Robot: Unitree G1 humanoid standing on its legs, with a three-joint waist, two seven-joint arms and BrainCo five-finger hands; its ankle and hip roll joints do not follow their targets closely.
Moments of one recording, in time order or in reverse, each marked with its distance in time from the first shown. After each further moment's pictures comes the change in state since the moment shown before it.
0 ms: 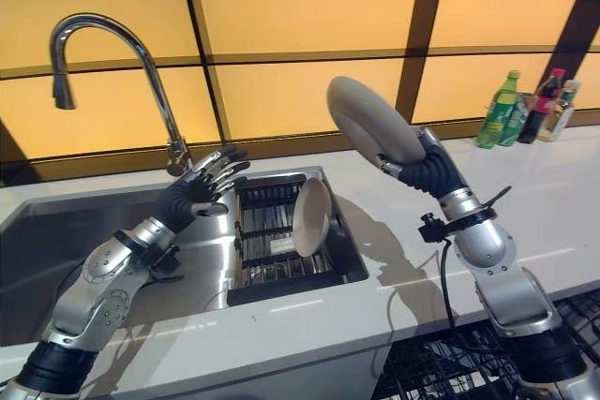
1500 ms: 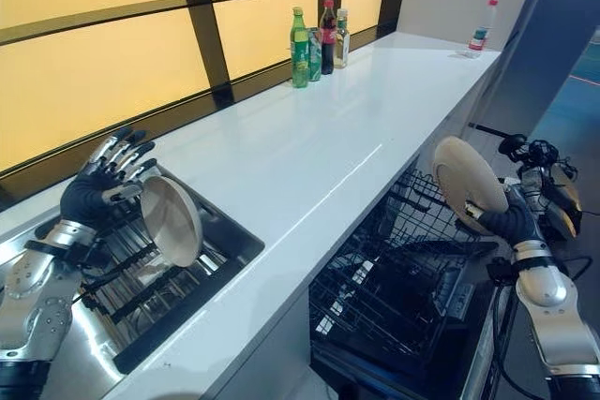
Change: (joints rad) left arm 0.111 0.058 0.301 0.126 -0.035 -0.102 0.046; right arm 0.235 0.010 -0.218 0.325 -0.009 0.081 0.027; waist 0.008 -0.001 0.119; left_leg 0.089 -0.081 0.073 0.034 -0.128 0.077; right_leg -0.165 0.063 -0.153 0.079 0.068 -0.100
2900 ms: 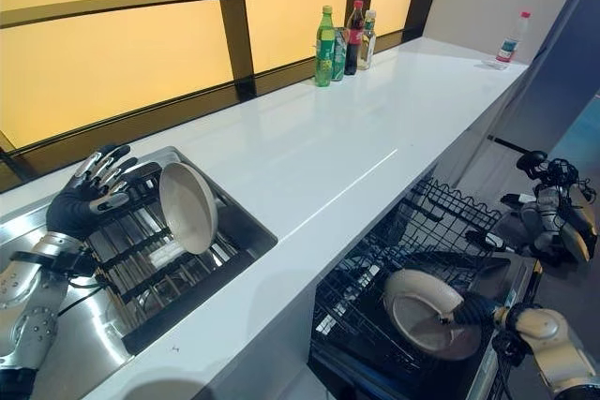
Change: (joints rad) left arm 0.040 0.023 0.003 0.070 -0.001 0.001 -0.027; right arm 0.032 -0.075 0.286 0.313 -0.090 -0.015 0.770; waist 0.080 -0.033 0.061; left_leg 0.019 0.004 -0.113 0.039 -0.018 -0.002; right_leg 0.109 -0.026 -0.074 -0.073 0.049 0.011
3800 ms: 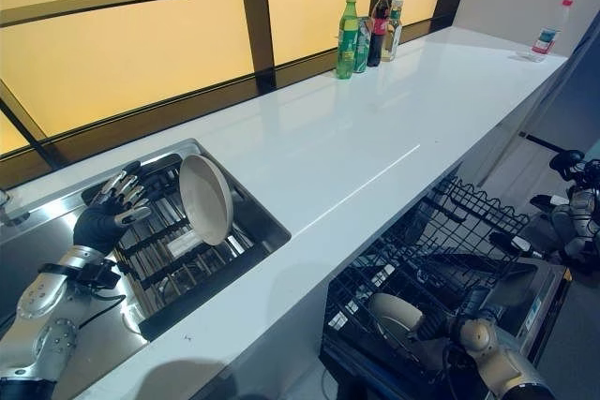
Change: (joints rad) left arm 0.039 -0.073 -0.069 -0.041 0.021 0.025 0.051; right arm -0.065 0.165 0.162 0.080 -0.320 -0.021 -0.257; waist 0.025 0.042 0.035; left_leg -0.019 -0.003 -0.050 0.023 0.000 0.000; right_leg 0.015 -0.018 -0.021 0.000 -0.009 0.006
